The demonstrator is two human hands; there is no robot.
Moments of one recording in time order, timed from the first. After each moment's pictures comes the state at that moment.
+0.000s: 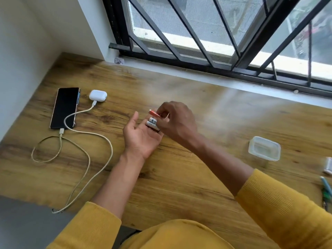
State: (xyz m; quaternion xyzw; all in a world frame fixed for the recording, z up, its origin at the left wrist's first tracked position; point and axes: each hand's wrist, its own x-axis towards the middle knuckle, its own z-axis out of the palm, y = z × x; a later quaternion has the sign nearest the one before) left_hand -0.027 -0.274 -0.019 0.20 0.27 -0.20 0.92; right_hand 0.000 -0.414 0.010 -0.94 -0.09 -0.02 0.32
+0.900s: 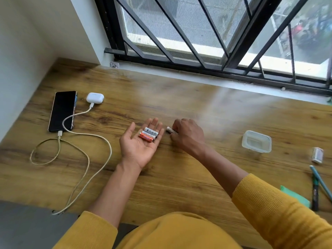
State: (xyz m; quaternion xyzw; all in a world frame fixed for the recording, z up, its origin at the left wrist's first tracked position) left_hand -0.055 -0.269 -0.034 0.15 0.29 -0.18 0.93; right_hand -0.036 -0.450 -0.025 -0.98 0.00 0.10 0.16
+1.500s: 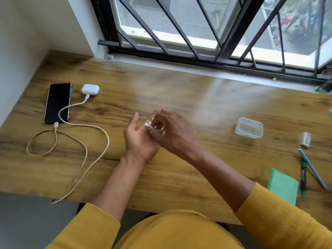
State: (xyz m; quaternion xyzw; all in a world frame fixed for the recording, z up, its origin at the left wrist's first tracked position) left_hand -0.081 -0.285 -0.014 0.15 0.25 -0.26 0.92; right_hand -0.089 -0.410 0.024 -0.96 -0.07 0.02 0.28
